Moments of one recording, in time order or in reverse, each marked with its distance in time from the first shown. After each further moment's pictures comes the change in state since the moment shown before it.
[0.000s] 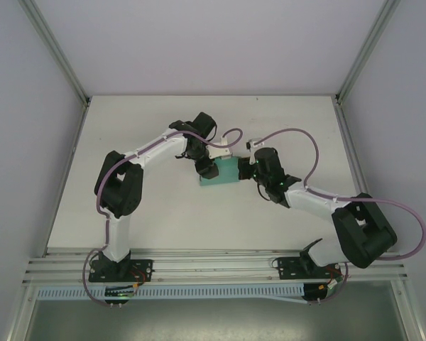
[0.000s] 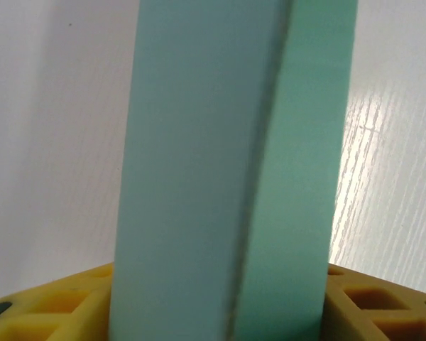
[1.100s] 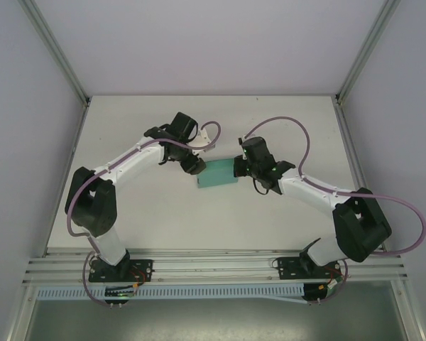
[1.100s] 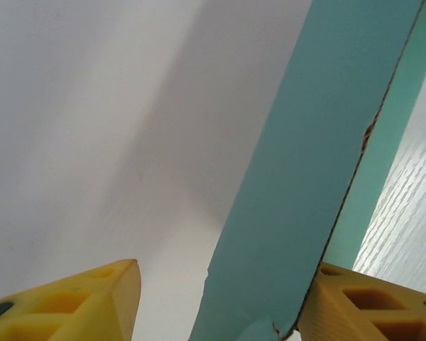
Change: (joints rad) left arm 0.061 -0.278 -0.254 0.139 -0.133 -0.204; right arm 0.050 0.054 0.286 -0.468 0.055 0.053
